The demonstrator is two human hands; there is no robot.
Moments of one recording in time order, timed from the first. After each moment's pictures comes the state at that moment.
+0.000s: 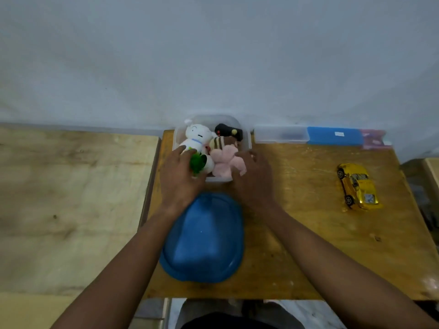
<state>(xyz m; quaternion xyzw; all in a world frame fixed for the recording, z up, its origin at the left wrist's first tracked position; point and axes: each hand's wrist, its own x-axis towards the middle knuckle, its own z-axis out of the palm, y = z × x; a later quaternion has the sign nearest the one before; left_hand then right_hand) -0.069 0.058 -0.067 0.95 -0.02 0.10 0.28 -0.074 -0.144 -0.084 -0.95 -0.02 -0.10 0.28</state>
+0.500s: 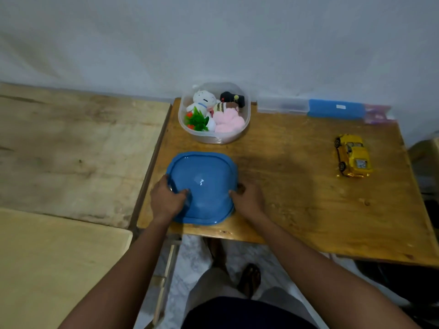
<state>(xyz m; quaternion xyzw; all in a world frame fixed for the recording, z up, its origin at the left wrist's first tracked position) -0.247 0.065 -0.113 0.88 0.28 -0.07 0.37 -0.230 -0.158 -0.129 -0.88 0.13 0.16 0.42</state>
